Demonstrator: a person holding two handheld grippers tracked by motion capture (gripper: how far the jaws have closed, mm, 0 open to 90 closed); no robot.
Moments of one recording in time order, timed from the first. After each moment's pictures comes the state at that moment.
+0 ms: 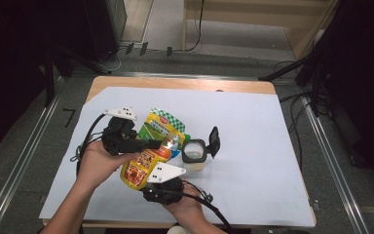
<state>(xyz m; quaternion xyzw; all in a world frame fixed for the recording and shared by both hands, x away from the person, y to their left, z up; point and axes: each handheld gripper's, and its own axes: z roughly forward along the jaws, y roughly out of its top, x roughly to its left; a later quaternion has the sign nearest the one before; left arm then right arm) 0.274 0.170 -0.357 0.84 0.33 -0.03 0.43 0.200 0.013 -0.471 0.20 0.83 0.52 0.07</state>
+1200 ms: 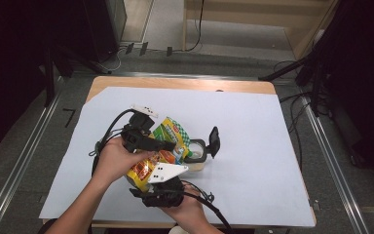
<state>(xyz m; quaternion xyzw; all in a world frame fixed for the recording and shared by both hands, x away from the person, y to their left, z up) 0.296 0.135 -0.368 0.85 0.35 -0.06 0.38 0.197 0.009 -0.461 0.19 0.82 0.53 0.01</state>
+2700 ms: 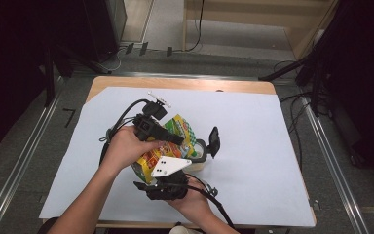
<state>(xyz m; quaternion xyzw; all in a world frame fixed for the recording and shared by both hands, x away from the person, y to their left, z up) 0.323 0.110 -0.359 0.86 0.37 -0.11 0.33 0.209 0.001 -0.451 0.17 0.83 0.52 0.04</state>
